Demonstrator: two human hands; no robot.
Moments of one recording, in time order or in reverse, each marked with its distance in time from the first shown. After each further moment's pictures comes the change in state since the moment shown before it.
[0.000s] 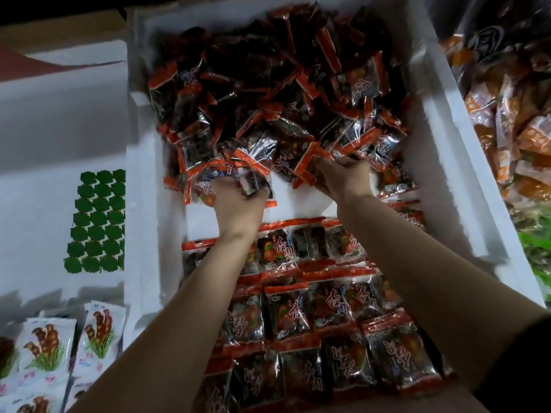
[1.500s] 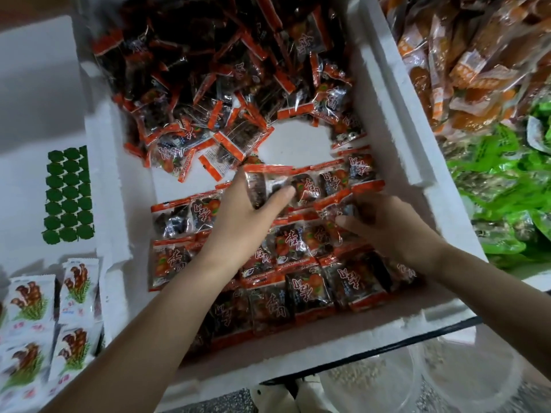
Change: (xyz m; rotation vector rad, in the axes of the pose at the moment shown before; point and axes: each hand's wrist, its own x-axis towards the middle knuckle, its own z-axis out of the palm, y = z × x) left_hand -0.130 0.022 -0.015 0.066 -0.477 0.189; right_hand -0.106 0.034 -0.161 -0.934 -0.311 -0.375
